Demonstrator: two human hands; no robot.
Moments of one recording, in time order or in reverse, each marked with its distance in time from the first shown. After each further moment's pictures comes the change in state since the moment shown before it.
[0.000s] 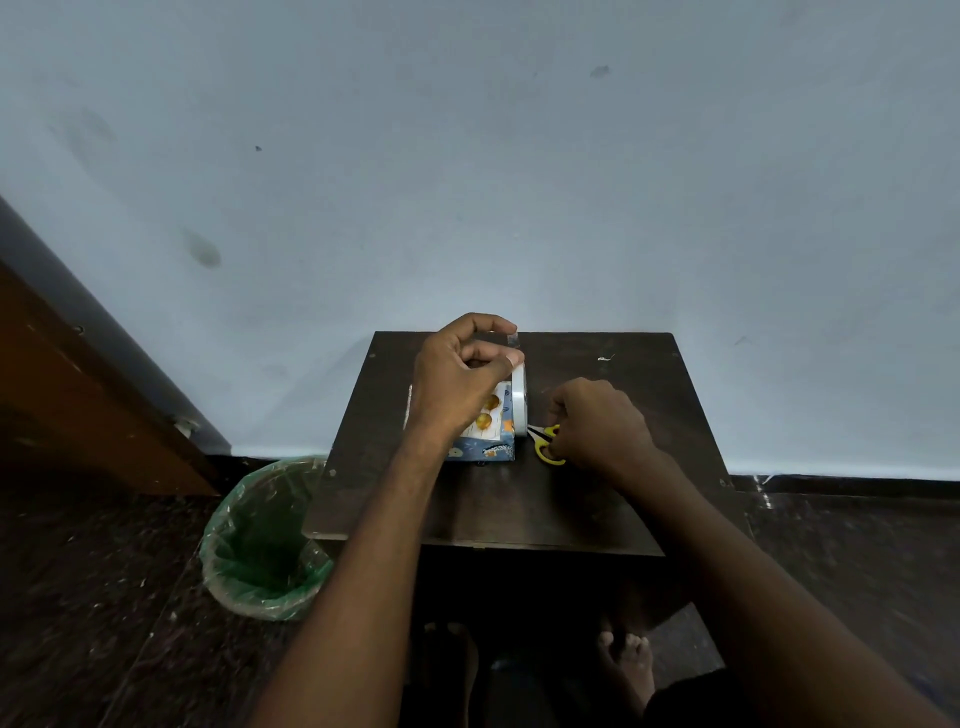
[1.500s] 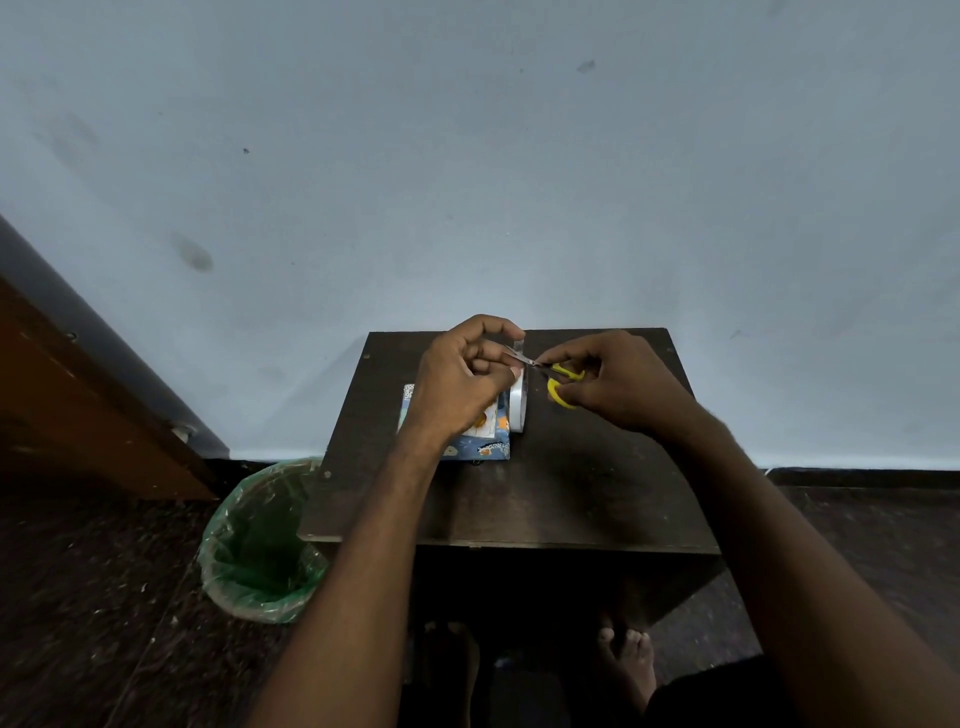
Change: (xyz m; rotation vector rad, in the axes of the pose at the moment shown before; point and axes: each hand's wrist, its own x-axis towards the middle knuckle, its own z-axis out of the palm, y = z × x) left_hand 0.001 -0.001 0.004 0.057 -0.131 0.054; right_hand 0.012 0.028 -0.041 0.334 0.127 -0.270
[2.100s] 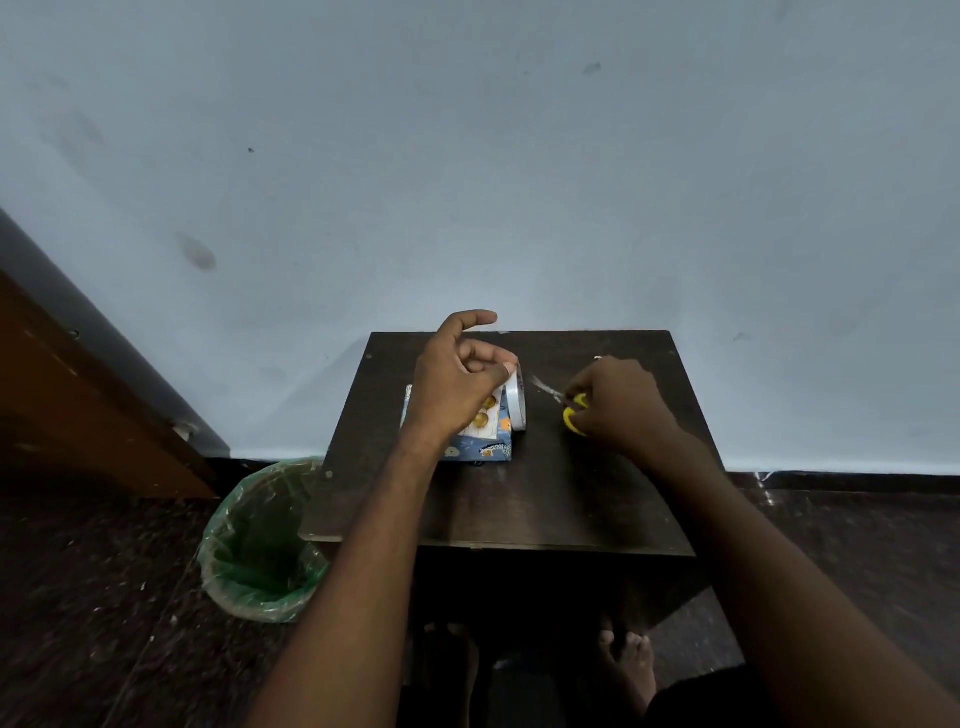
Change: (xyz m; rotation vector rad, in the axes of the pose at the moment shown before) left_hand 0.005 -0.009 -0.002 -0.042 0.092 -0.077; right_hand -0.003 0.008 0.023 -0.324 -0.042 0.197
